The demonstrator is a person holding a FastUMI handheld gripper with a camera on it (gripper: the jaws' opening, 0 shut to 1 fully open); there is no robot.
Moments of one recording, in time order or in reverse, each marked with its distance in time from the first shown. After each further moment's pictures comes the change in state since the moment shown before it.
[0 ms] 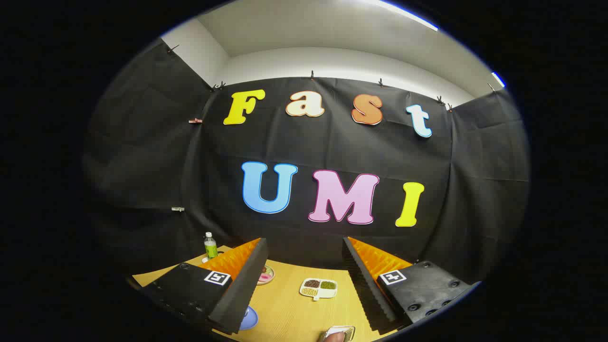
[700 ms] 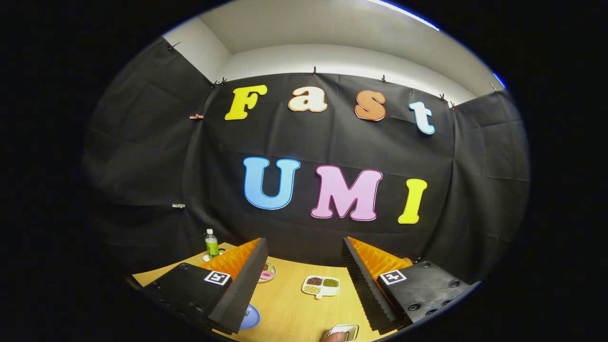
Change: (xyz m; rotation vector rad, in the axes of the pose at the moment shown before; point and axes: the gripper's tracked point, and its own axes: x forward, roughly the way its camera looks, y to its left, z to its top) arm 0.006 0.008 -0.005 -0.003 0.023 0.007
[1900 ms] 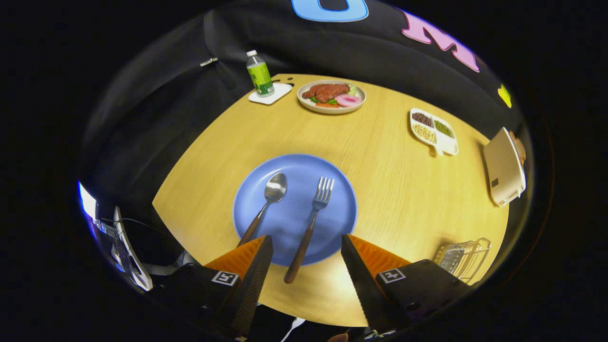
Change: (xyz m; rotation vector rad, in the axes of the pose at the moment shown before) arm -0.013 0.197 -0.377 0.070 1.149 0.360
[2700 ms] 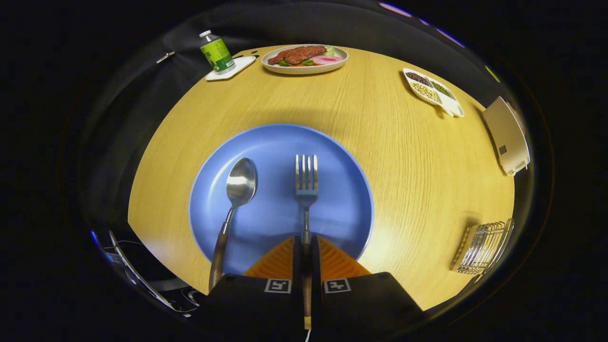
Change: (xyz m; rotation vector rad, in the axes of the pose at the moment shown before) arm 0.058 -0.013 -0.011 0.139 0.121 -0.087
